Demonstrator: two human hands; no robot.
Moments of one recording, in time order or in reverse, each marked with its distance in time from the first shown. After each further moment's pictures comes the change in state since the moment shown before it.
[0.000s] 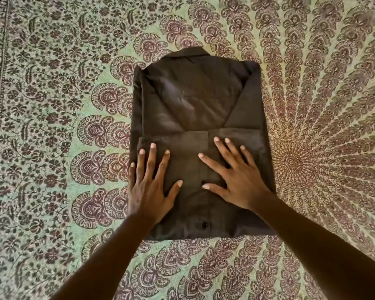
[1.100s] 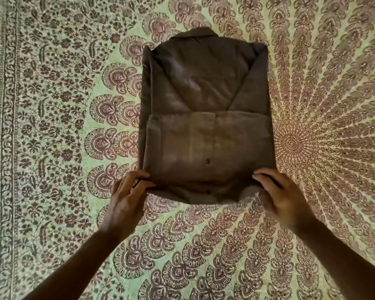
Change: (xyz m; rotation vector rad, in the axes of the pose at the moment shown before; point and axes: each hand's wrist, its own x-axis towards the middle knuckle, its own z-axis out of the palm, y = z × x) left_hand -0.095 -0.061 -0.031 -0.340 0.079 0.234; right_hand -0.124 0.024 -0.011 0.311 0.278 -0.028
